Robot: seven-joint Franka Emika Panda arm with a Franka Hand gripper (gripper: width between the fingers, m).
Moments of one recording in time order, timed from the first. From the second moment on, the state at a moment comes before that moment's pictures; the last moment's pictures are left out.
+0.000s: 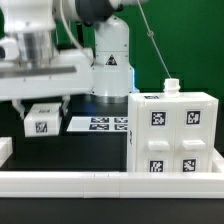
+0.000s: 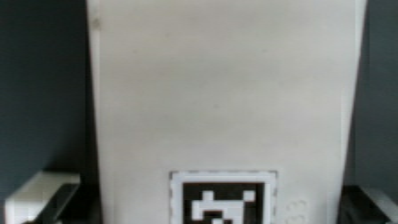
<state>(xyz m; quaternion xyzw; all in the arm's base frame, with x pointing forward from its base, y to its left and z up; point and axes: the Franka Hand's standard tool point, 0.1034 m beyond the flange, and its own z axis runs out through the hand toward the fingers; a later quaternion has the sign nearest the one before) 0.487 -0.123 0.080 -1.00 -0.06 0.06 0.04</state>
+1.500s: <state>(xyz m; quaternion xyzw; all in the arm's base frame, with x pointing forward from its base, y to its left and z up) 0.560 -0.013 0.185 -1.00 -0.08 0.01 0.01</state>
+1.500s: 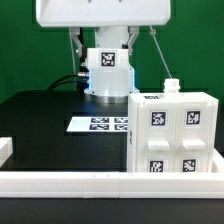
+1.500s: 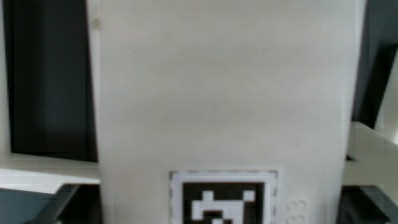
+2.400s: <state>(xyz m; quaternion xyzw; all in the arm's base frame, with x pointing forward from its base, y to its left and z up) 0.615 0.034 0.210 -1.00 -0.06 0.02 0.01</state>
